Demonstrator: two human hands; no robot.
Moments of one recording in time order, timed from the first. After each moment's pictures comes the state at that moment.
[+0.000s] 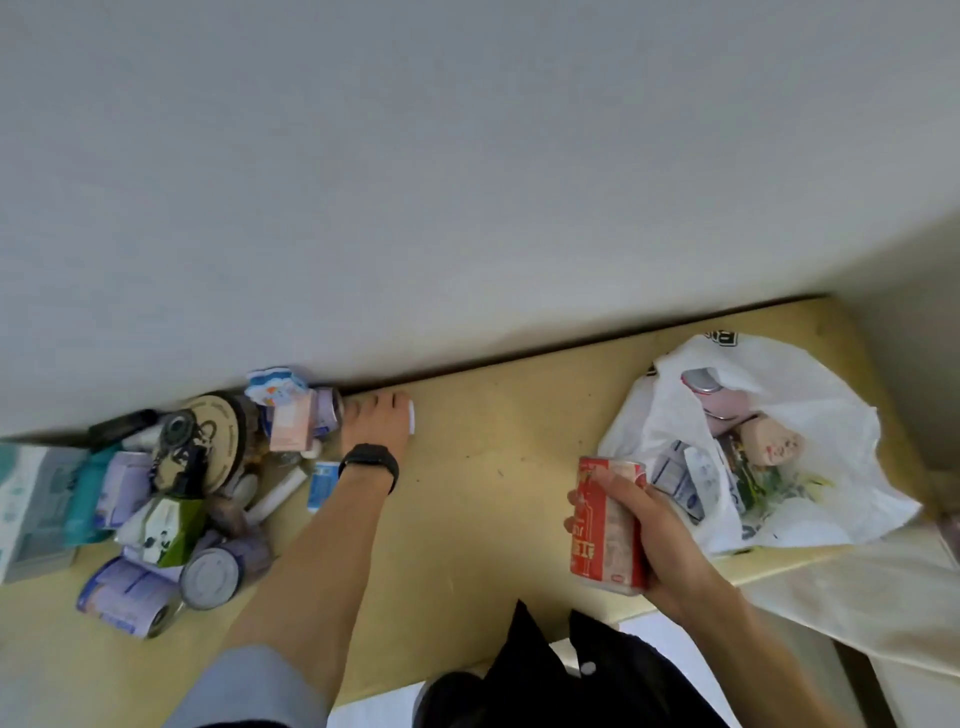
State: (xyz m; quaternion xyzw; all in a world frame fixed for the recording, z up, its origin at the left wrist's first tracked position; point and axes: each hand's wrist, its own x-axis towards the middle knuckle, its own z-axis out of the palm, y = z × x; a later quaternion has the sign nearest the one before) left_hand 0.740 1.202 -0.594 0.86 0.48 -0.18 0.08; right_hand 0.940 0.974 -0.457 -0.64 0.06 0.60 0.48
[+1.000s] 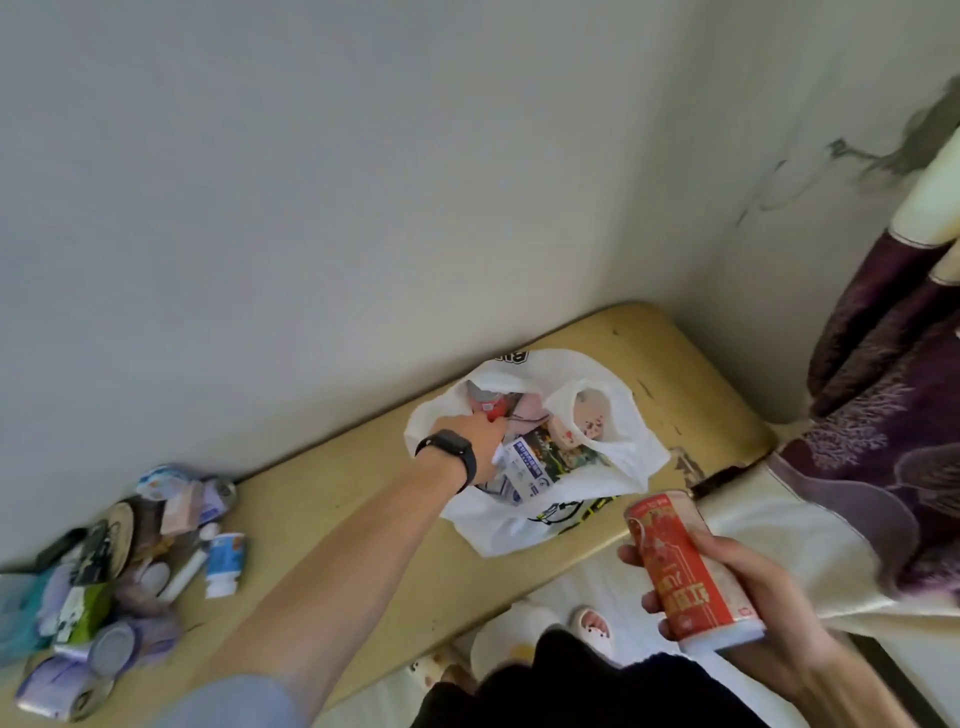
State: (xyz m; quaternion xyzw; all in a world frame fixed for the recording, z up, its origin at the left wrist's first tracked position) left_hand 1.027 0.985 -0.408 0.93 0.22 -0.28 0.06; right_hand 1.120 0.687 -0.359 -0.46 0.10 0.66 0.58
